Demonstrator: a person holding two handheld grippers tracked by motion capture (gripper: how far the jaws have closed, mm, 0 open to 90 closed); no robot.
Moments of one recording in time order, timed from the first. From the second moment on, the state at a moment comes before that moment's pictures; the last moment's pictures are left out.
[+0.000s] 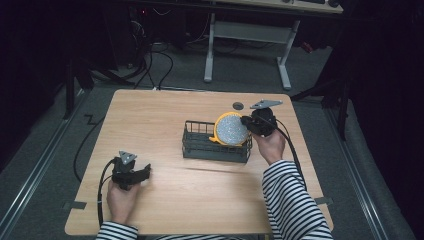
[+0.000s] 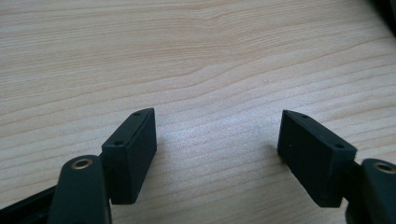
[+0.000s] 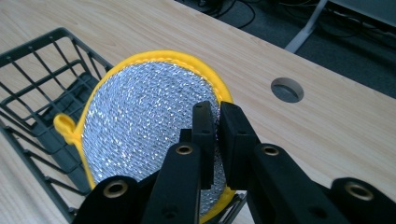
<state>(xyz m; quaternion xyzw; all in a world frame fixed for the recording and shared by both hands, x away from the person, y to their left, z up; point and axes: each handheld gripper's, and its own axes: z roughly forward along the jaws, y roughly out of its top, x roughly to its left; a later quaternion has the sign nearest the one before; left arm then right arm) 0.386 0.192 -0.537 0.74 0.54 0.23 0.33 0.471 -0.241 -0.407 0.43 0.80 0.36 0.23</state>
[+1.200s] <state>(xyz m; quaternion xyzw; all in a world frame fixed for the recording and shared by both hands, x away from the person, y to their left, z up) 0.386 0.192 -0.537 0.74 0.54 0.23 0.33 0.475 -0.251 -0.413 0.46 0.81 0.34 0.13</state>
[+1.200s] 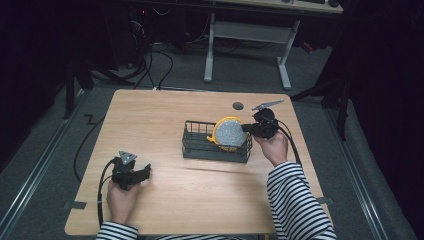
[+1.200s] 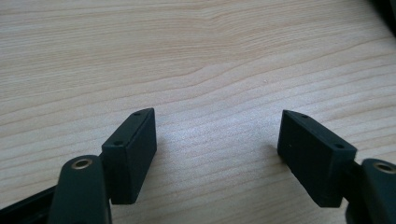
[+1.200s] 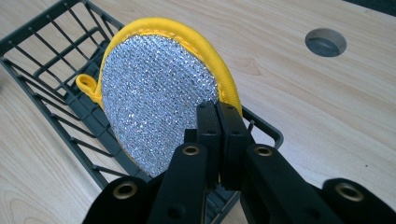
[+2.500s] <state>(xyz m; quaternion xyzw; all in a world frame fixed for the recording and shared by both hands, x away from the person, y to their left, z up) 0.386 0.191 -0.537 0.74 0.54 0.23 0.33 0.365 -0.362 -0.445 0.54 0.71 0.41 0.21</state>
